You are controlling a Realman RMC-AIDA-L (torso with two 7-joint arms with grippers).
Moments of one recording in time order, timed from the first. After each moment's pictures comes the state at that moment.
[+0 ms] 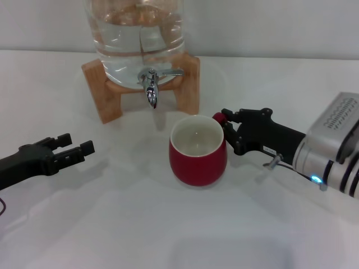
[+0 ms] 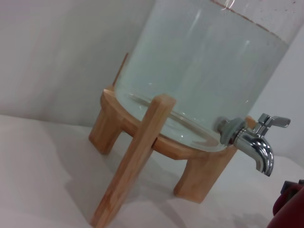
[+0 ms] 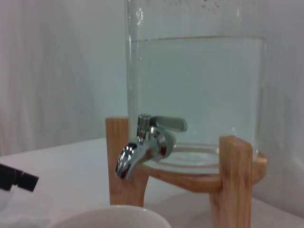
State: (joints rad) left arm -0.31 -2.07 0.56 0.65 -1.24 -1.45 1.60; right arm 0.46 2.02 1.12 0.64 -0.37 0.71 -2.44
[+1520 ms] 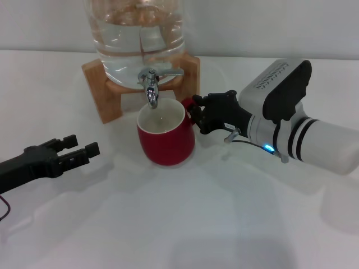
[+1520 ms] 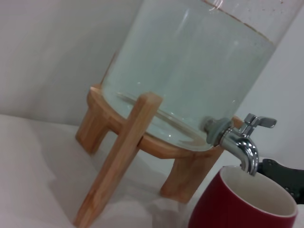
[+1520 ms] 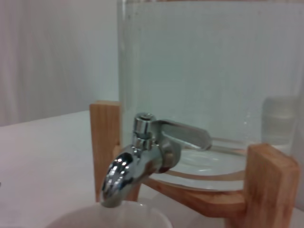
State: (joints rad) left arm -0.31 -2.07 0.56 0.65 -1.24 -1.48 1.59; right arm 0.72 2.03 0.88 0.64 -0.01 0.37 -2.49
